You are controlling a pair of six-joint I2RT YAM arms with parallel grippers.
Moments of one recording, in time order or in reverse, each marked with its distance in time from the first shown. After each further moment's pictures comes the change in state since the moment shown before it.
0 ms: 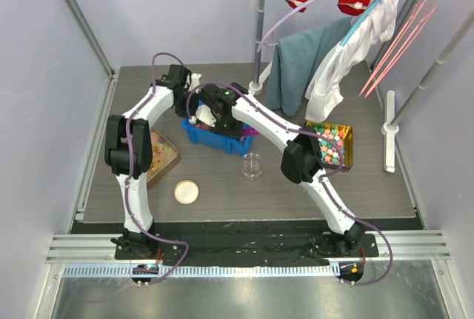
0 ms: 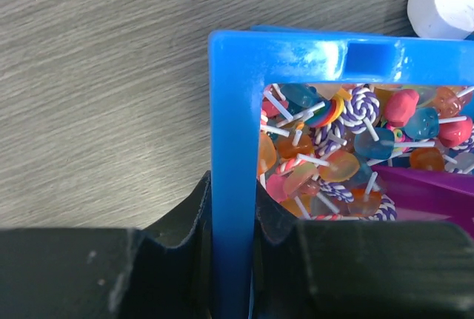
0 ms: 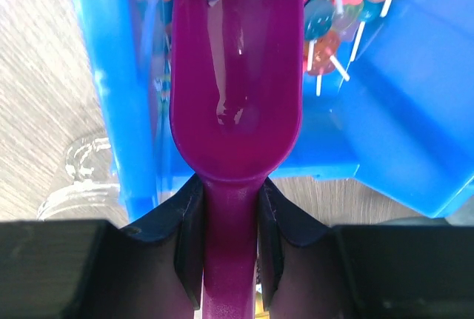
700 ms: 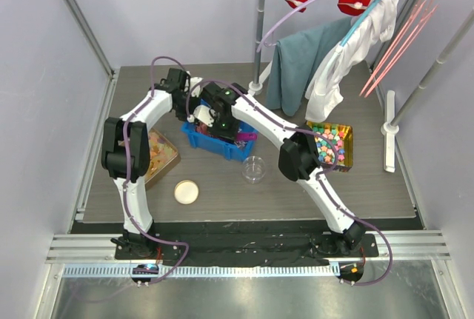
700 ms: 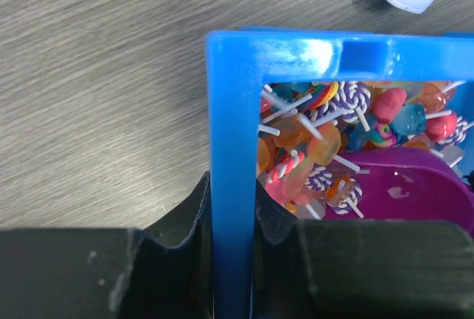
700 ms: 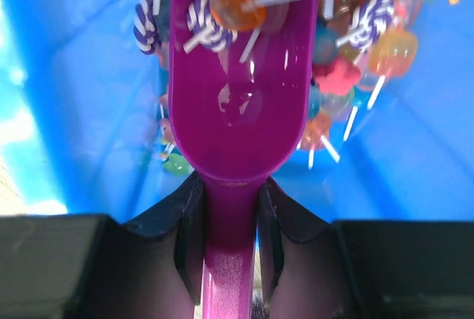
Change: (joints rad) left arm -0.006 -0.060 -0.095 0.037 0.066 0.002; right arm -0.019 0.079 0.060 0.043 -0.158 -0.008
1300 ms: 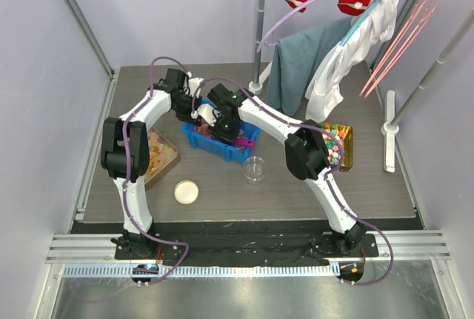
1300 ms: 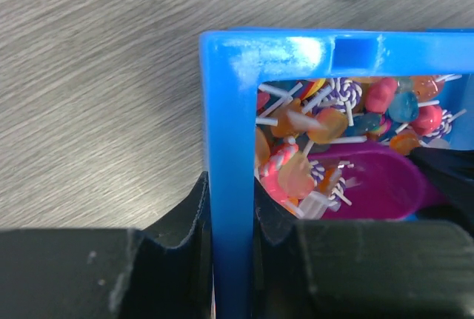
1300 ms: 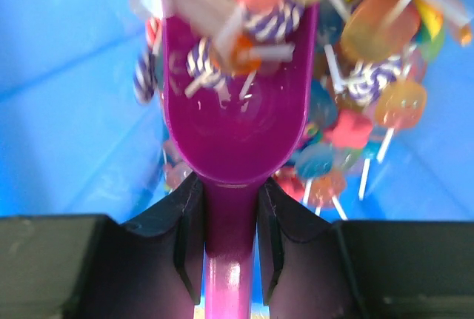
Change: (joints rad) left arm 0.013 0.000 -0.004 -0.002 0.077 0.060; right arm -0.038 -0.098 -0.272 0.252 -0.147 0.084
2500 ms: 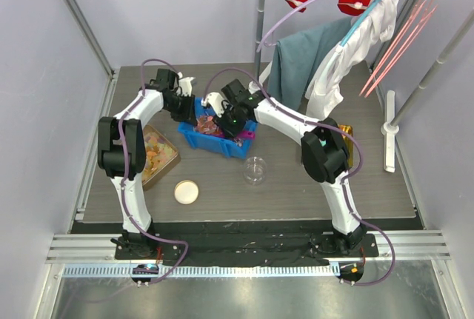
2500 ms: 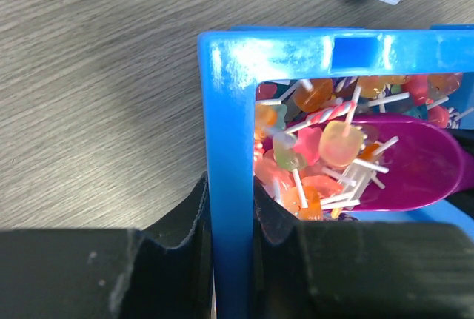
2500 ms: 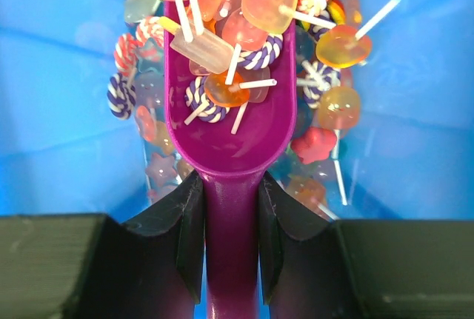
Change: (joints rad) left arm 0.081 0.016 -0.002 -0.005 0.112 -0.033; right arm -0.069 -0.210 -0.335 0.386 -0.060 0.096
